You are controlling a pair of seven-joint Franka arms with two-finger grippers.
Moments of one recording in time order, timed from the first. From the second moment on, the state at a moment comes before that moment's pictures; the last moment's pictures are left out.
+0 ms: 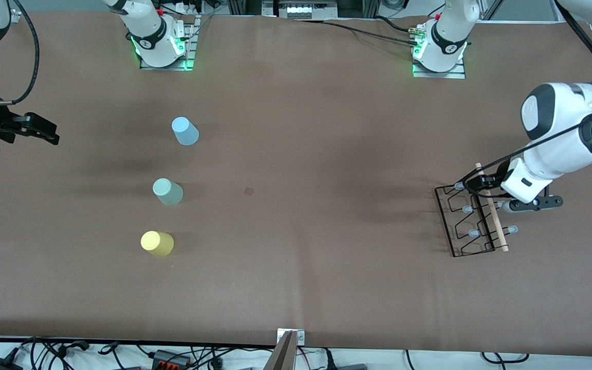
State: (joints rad) left arm 0.15 0.25 -0.14 -1.97 0.00 2.19 -0.14; right arm 0.00 0.06 -0.02 -1.64 -0.04 1.65 -0.01
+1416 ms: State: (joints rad) left arm 0.14 0.29 -0.20 -1.87 0.05 2.08 -0.13; right arm 0.17 0.46 -0.01 -1.77 0.05 2.01 0.14
